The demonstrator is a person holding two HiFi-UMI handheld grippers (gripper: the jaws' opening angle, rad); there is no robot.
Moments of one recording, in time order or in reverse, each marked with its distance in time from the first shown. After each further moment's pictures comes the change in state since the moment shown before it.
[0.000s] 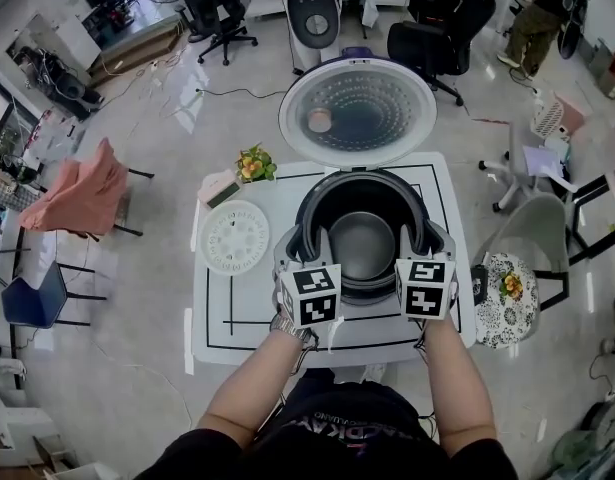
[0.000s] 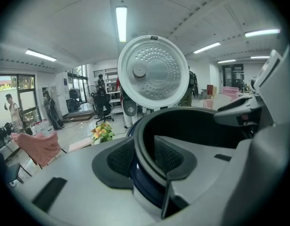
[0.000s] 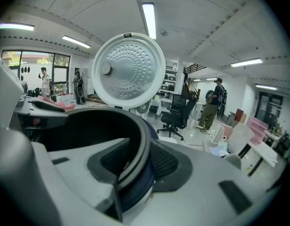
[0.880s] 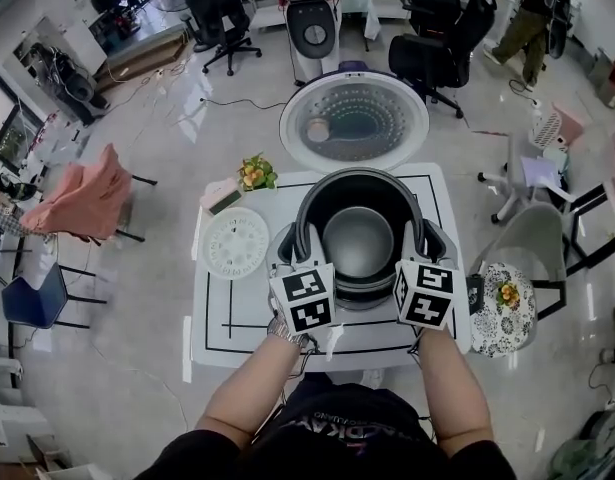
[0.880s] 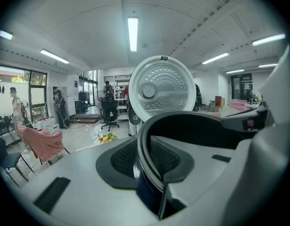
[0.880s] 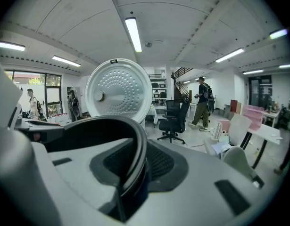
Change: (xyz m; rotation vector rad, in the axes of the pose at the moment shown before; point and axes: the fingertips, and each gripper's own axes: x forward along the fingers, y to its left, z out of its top) left arm -0.029 0.010 0.044 -0.097 -0.105 0.075; right arm -0.032 -0.015 0.040 0.173 -0.138 -0.025
